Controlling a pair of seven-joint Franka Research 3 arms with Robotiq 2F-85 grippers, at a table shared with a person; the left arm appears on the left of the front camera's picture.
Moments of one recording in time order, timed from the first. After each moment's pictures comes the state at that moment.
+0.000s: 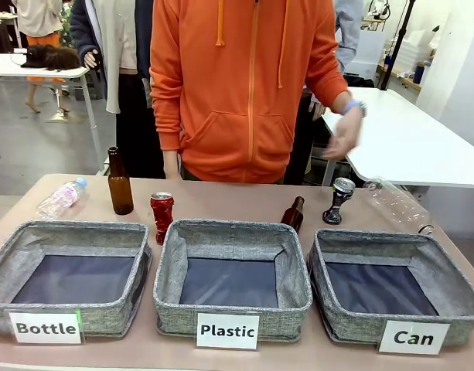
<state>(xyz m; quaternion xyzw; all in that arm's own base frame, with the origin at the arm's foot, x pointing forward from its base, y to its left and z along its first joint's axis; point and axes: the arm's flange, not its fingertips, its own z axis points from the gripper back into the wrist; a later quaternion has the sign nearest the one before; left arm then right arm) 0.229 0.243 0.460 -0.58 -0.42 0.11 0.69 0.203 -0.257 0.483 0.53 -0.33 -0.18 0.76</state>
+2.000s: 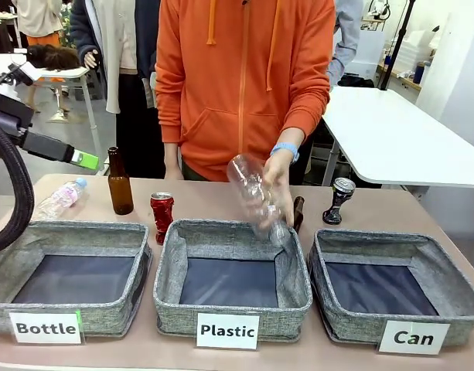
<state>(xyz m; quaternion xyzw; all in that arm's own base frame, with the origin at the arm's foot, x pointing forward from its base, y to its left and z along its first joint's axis) 0.392 -0.036 0.490 -0.37 -0.34 -0.33 0.80 0.202 -0.256 0.480 0.52 -0.33 -0.18 0.77</state>
